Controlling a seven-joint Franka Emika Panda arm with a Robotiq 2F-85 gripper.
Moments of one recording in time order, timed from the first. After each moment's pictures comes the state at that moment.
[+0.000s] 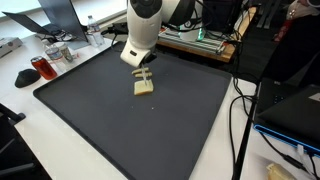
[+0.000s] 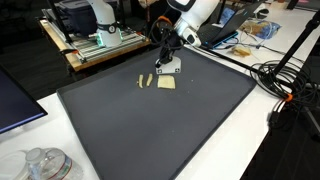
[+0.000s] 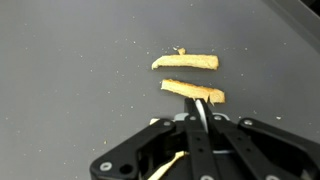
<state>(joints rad) 0.08 0.46 0.09 -1.94 -0.52 1.94 -0.43</state>
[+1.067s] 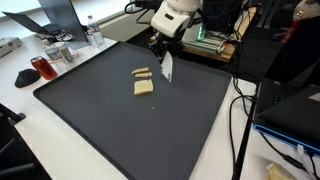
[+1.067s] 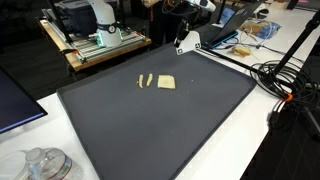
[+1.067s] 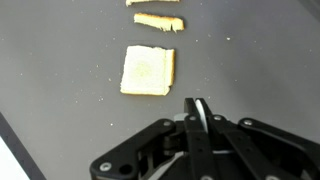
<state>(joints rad) 0.17 0.24 0.18 -2.08 -0.46 2.10 -0.23</state>
